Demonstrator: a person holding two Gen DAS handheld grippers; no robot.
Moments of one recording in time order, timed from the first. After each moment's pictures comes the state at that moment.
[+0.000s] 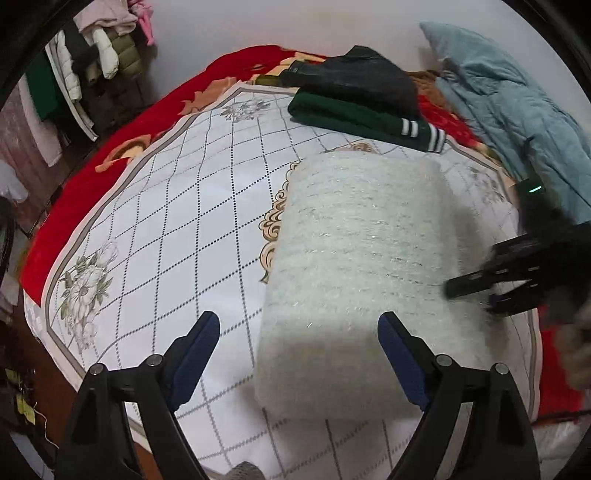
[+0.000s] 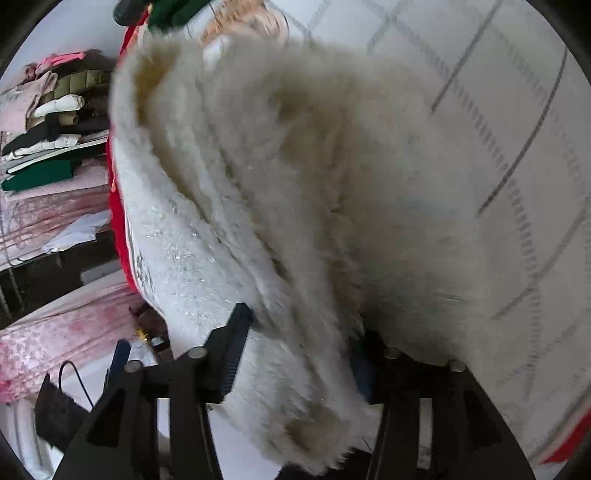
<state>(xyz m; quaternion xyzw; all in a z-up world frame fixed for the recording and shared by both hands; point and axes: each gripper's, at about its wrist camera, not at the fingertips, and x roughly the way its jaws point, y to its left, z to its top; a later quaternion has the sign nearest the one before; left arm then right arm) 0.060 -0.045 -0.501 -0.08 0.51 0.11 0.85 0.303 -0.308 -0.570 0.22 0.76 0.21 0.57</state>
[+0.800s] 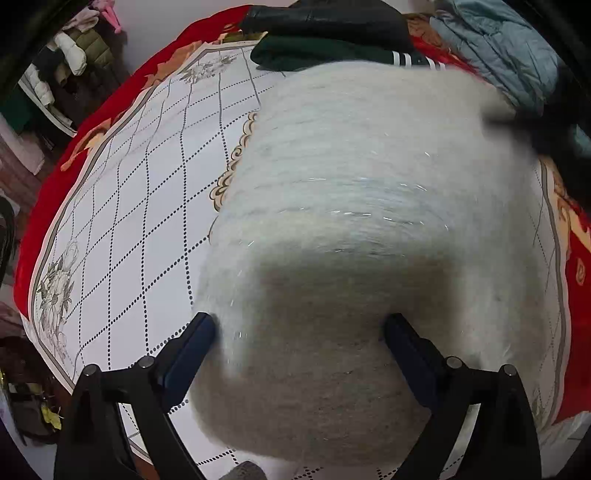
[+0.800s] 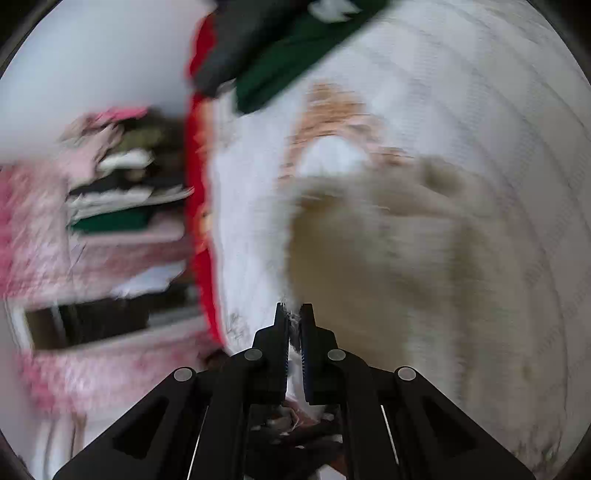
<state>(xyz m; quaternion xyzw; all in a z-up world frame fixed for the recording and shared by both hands) 0.097 -0.080 -0.556 -0.04 0.58 0.09 0.81 0.316 -0.314 -0.519 0.35 0.68 0.21 0.61</state>
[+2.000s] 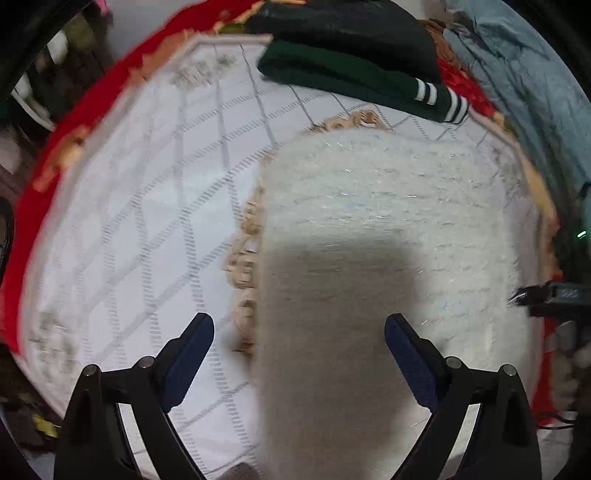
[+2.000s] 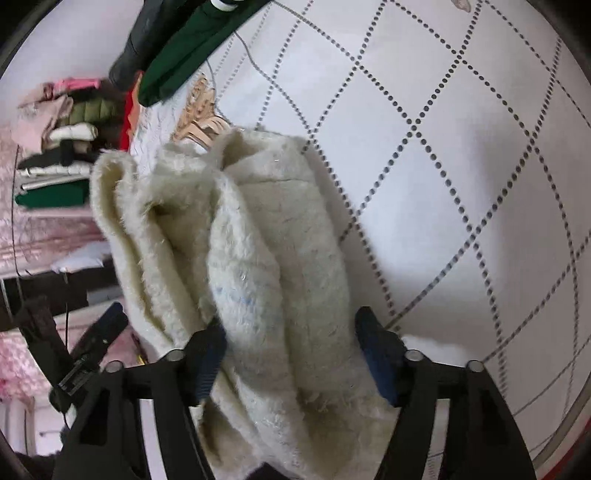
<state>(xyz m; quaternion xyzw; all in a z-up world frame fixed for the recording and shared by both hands) 0.168 -0.014 -0.542 -0.11 0.61 0.04 0.78 0.346 -0.342 -0.600 0.25 0.72 0.23 0.60</state>
